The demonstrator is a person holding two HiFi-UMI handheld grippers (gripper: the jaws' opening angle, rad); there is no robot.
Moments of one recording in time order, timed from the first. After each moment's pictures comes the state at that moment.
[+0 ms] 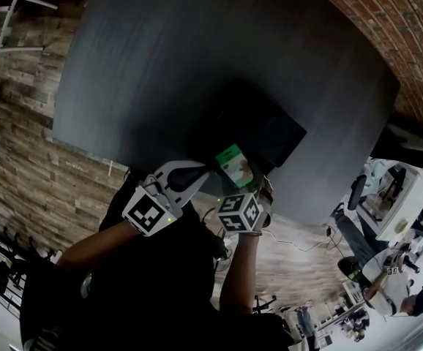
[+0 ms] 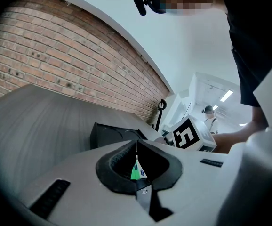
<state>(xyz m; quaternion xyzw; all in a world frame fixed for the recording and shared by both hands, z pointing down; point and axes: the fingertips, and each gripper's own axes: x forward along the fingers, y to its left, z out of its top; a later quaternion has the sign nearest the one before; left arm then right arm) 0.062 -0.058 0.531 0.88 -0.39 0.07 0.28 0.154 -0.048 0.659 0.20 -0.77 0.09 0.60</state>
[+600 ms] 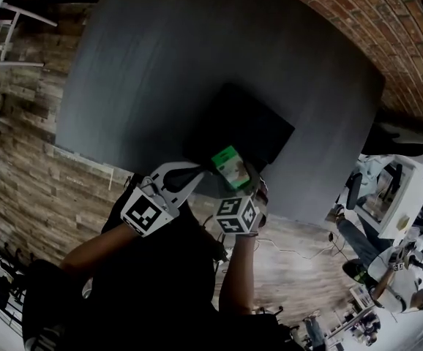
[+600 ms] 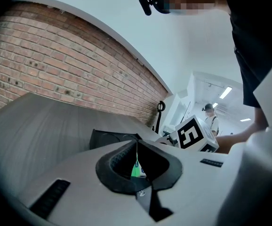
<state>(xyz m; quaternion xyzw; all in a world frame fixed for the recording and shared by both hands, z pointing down) 0.064 -0.044 0.508 0.88 -0.40 0.06 0.25 0.152 -0.046 0.629 0.24 -0.80 0.07 0.55</state>
